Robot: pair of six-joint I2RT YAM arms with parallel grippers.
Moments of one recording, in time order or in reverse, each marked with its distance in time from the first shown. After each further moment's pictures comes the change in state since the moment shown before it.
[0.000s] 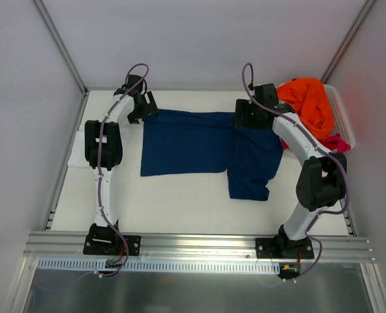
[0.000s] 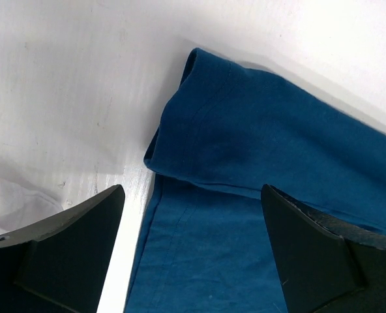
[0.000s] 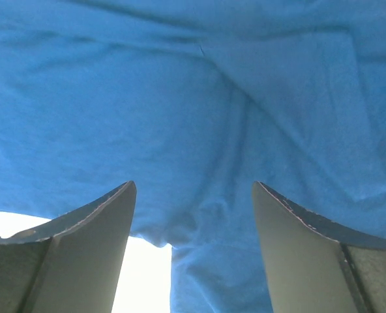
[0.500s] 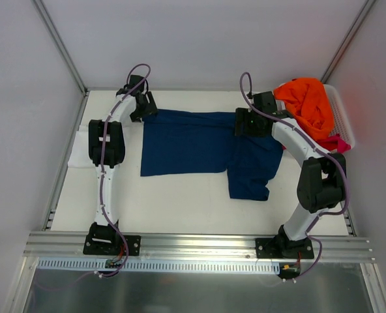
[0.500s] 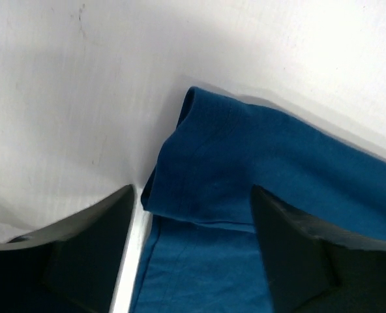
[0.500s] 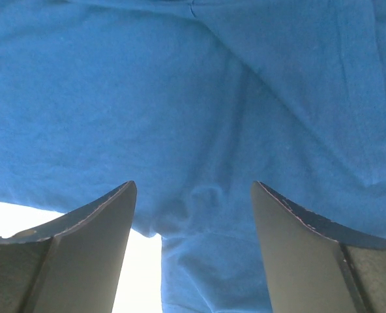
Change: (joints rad) left arm 0.000 0.082 0.087 0.003 -0.018 0.016; right arm 0.000 -0.031 -0.103 0.042 -0.008 -0.007
